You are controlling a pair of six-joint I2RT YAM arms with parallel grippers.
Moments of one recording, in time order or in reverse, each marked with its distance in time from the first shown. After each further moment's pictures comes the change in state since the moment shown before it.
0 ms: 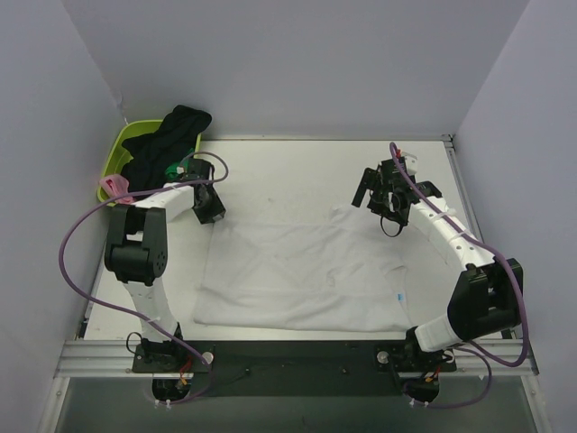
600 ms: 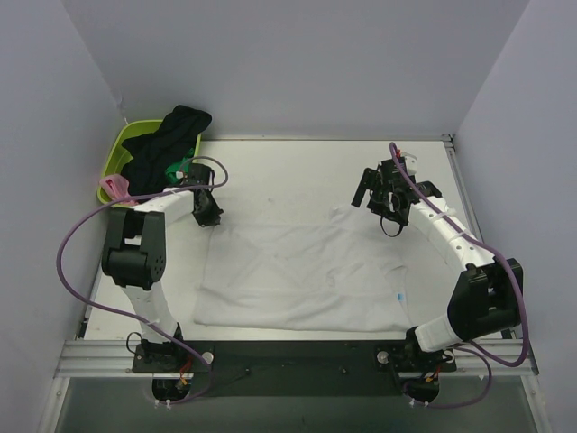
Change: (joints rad) left arm -0.008 -0.040 -0.069 0.021 -0.015 -0.009; right arm 0.000 0.001 0.000 0.001 -0.008 0.000
